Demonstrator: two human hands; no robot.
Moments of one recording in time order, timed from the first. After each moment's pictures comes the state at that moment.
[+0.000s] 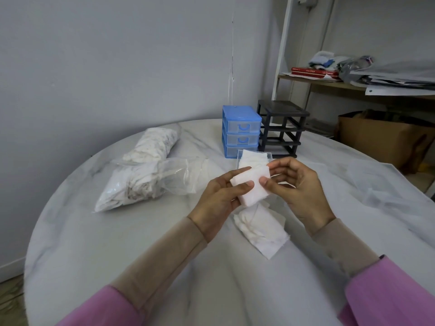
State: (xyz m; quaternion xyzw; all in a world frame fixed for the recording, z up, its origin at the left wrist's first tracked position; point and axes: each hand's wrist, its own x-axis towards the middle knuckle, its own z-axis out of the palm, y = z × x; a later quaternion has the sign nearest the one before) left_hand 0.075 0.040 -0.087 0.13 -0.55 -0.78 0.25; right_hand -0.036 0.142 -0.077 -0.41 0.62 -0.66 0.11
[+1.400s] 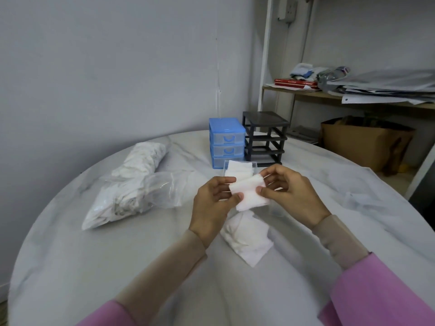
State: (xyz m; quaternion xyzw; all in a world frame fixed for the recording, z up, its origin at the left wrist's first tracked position) left_hand 0.057 0.045 -0.089 0.19 -0.67 -0.62 0.36; right_hand -0.058 0.160 -0.063 -0.44 0.72 -0.53 0.08
